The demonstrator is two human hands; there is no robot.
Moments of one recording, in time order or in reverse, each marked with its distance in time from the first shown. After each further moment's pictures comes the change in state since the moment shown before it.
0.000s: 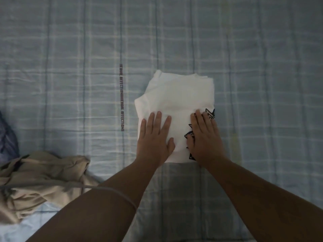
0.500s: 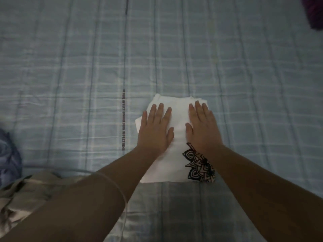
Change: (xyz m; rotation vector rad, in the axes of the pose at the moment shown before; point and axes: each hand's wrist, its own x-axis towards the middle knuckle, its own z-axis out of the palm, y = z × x) left_hand 0.069 -0.012 -0.055 -0.002 0.144 0.056; right_hand 0.073 0.005 -0.058 0.003 0.041 0.040
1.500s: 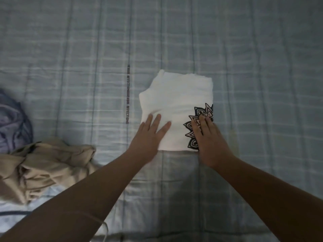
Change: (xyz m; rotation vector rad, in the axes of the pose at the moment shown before) left_hand -0.106 -0.008 0.027 0.049 -0.254 0.117; right_hand -0.109 0.007 0.023 -0.179 -0.268 -0.160
